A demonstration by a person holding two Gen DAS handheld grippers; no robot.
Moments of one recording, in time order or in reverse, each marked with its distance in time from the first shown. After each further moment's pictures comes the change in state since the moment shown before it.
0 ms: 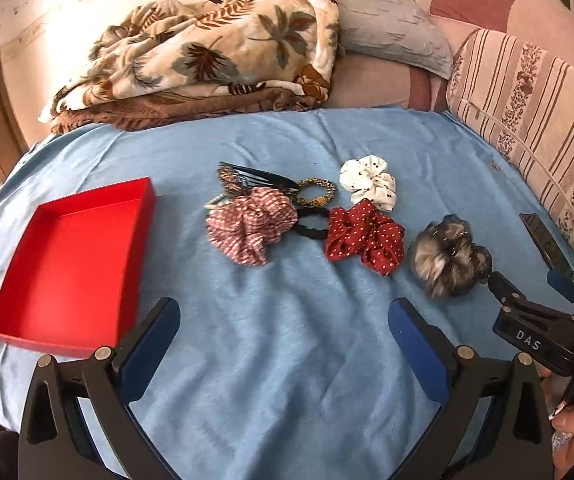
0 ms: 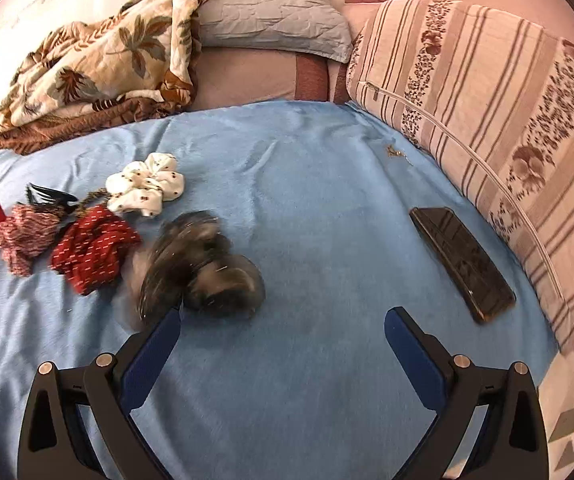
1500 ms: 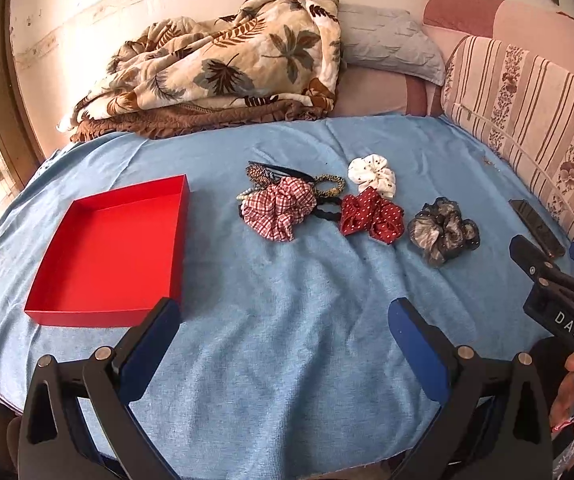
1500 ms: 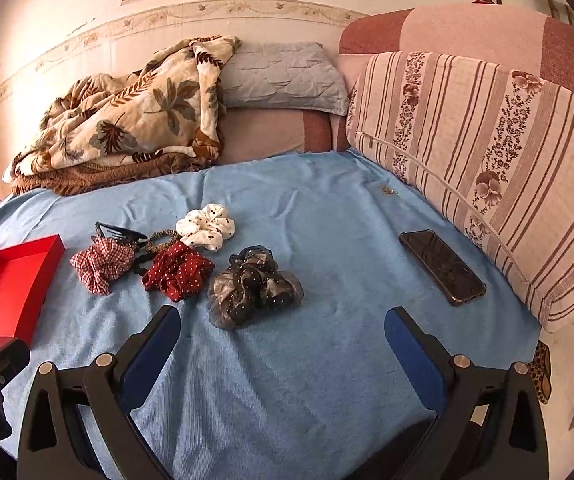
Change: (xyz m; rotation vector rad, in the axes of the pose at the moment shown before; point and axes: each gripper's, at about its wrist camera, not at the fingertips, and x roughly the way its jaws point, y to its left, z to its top) left arm -0.056 0.017 -0.031 0.030 -0.032 0.032; right arm -0.097 0.030 -0.019 0.039 -0.161 0.019
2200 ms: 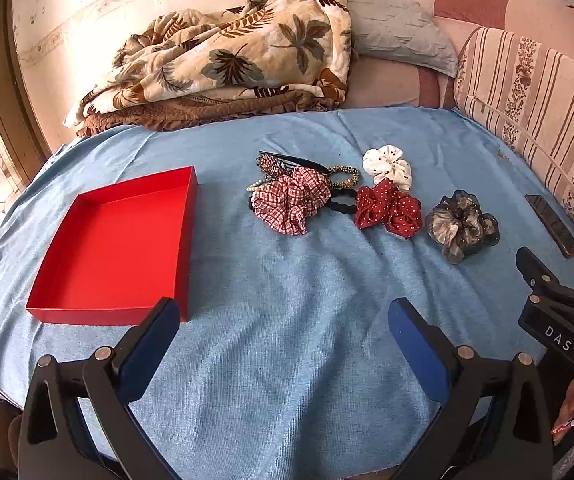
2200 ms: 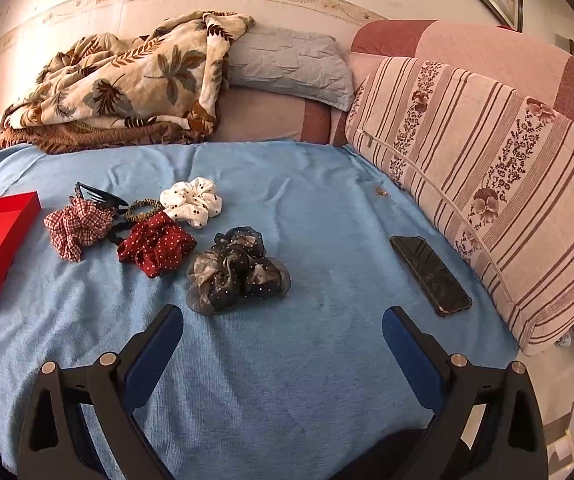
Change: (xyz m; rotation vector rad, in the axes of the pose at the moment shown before) left arm 0.016 0.005 0.000 -0.001 0.023 0.037; right arm 0.020 0.011 -0.006 -0.126 0.041 -0.090
